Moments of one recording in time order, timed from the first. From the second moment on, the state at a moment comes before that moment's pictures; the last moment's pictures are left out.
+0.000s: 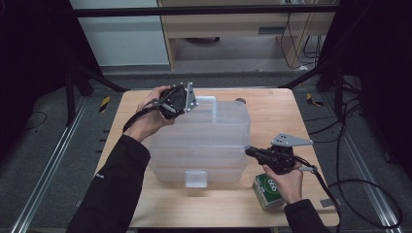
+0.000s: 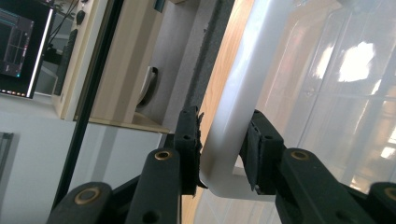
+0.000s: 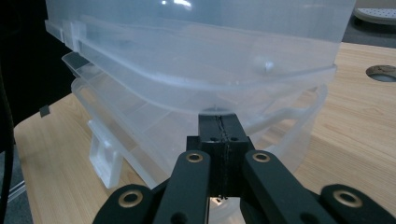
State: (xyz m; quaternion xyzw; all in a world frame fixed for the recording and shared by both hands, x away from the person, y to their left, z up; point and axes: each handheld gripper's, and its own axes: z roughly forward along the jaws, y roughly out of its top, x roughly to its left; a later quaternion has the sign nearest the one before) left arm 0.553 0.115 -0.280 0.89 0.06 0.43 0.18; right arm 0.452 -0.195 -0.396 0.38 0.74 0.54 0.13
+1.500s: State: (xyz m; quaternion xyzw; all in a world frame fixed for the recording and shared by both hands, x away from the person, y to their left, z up) left arm 0.474 0.276 -0.299 0.74 0.35 0.35 0.47; right arm 0.450 -0.192 -0.397 0.38 0.76 0.52 0.14
